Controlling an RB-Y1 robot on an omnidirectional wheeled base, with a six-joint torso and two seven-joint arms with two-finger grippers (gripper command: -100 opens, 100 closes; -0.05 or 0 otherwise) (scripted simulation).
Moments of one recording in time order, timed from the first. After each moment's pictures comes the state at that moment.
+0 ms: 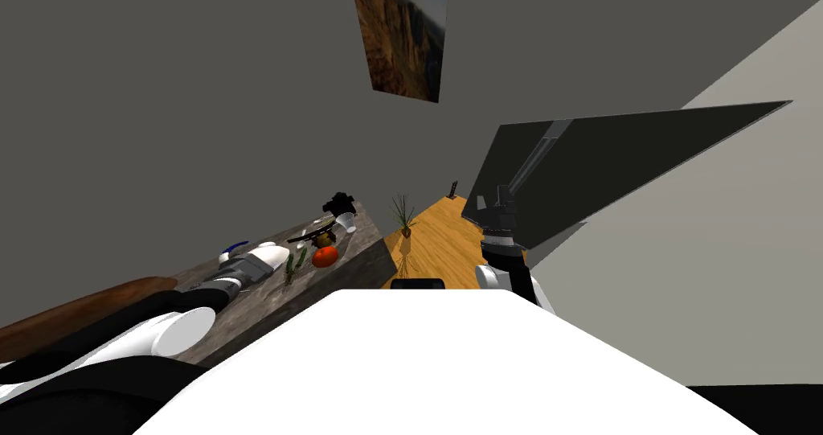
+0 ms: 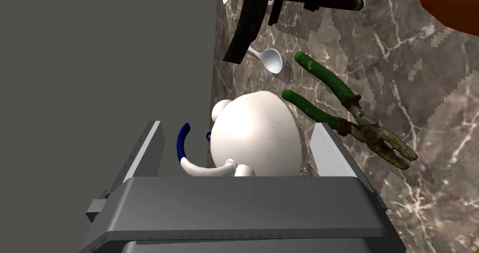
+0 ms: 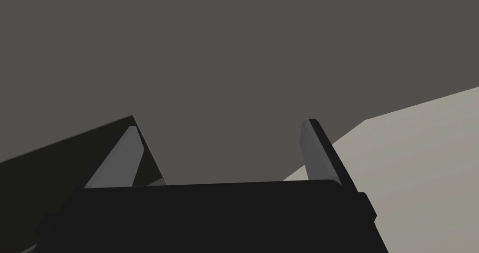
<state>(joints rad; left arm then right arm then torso) 0.75 0.48 0.78 -2.13 0.73 0.67 0.29 0.51 -0.02 0.04 -2.31 0.06 -0.43 -0.08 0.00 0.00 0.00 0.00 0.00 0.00</state>
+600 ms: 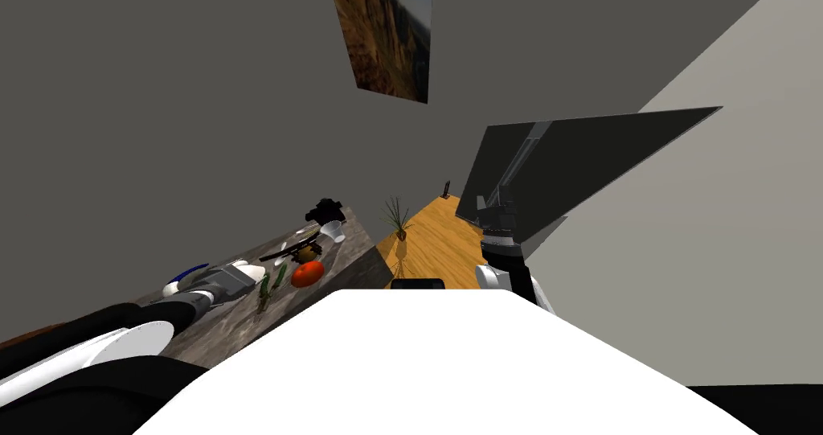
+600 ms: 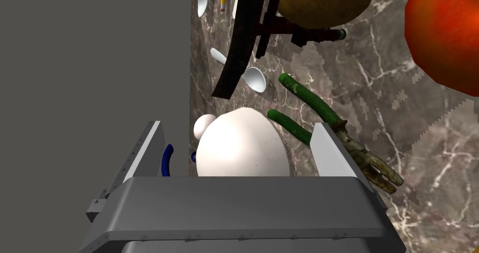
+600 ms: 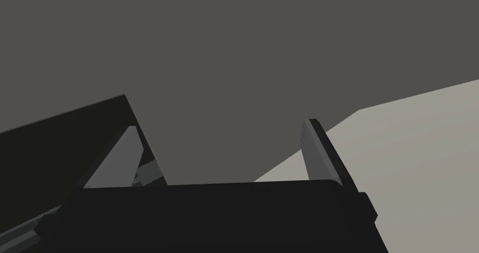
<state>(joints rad) 0.79 0.51 0.88 -2.13 0.81 0.83 0.31 0.51 -0.02 0.04 -2.31 0.06 -0.43 -0.08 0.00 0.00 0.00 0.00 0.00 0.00</state>
